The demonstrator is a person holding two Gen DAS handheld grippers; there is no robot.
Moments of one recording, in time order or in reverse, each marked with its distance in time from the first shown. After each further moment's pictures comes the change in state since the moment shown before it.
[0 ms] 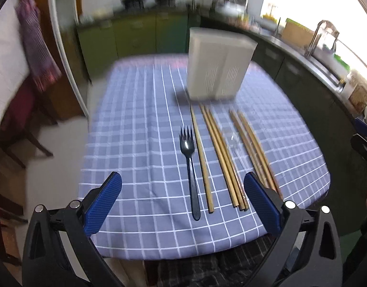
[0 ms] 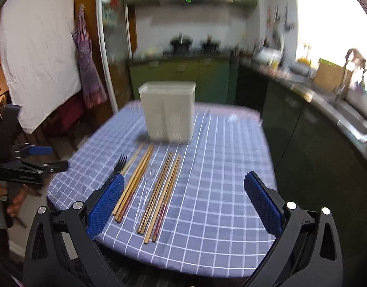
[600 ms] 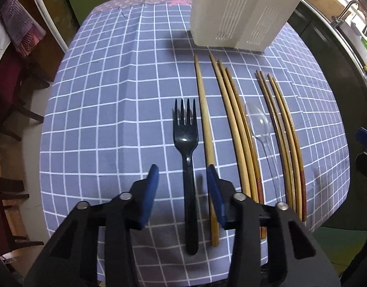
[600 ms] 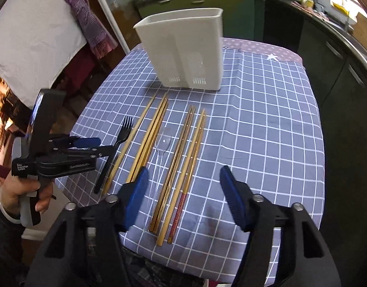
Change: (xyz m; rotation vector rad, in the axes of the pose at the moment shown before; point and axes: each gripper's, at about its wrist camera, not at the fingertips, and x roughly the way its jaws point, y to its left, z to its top) left arm 0.117 -0.009 0.031 -0.030 0.324 0.020; right arm 0.111 0.013 0.023 0.004 0.336 0.135
